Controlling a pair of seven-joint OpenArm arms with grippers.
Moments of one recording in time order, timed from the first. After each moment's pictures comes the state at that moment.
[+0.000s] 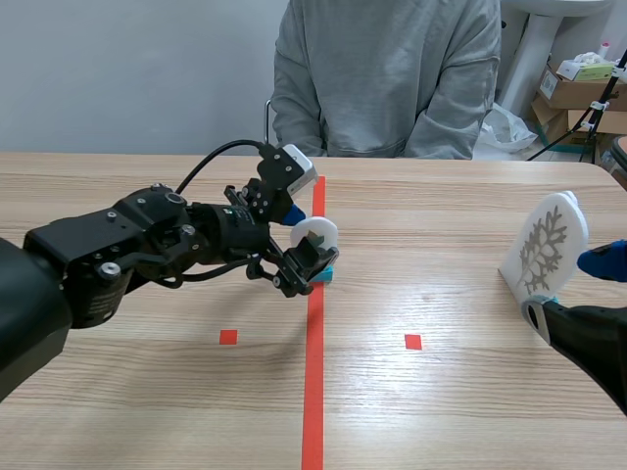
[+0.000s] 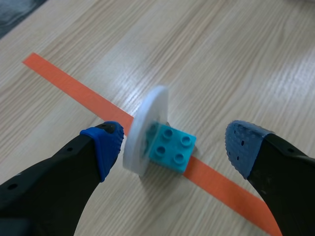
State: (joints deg) left arm -28.3 -8.2 34.5 44.5 -0.3 -28.8 -5.0; right arm -38.3 24.4 25.8 117.2 29.7 45.3 -23.1
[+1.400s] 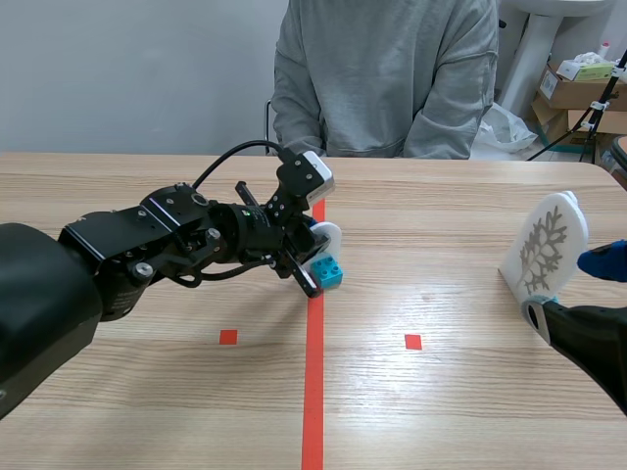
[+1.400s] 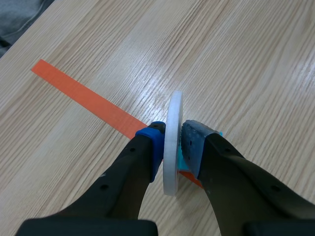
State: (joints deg) left arm -30.1 -4.8 34.5 40.4 7.1 -25.4 -5.9; right arm -38.3 24.4 25.8 117.2 29.7 45.3 -23.1
